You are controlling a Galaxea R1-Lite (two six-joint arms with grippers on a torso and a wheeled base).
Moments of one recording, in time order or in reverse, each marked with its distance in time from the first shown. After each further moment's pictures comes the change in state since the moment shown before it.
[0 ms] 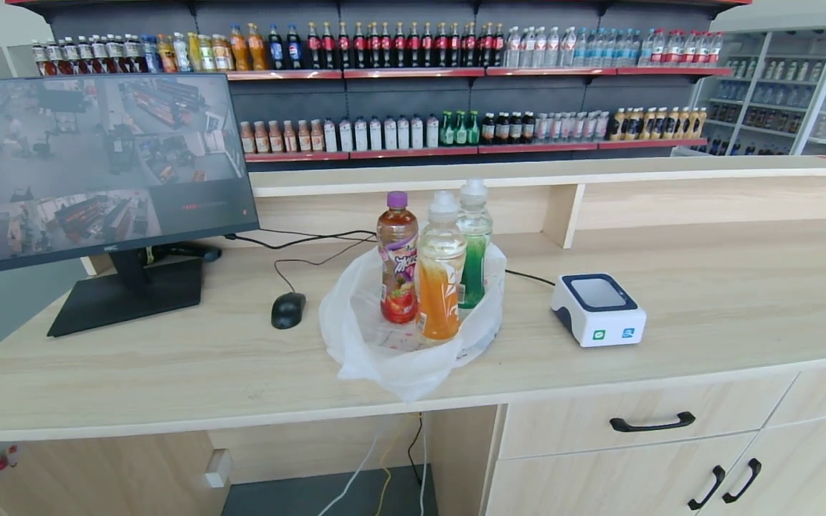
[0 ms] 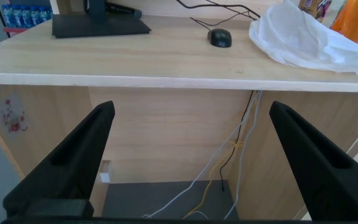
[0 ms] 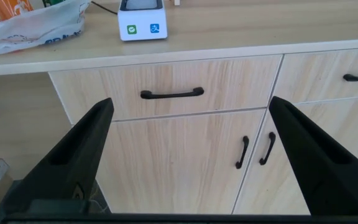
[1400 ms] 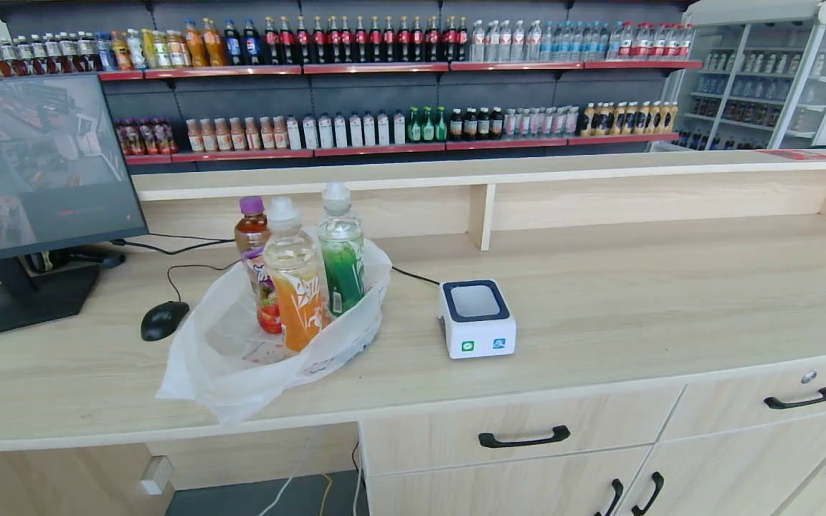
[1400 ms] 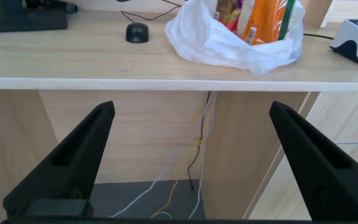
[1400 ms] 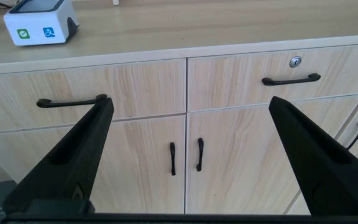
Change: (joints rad) left arm 0.000 0.000 0.000 0.000 0.000 0.000; right arm 0.000 0.000 0.000 0.001 0.000 -0.001
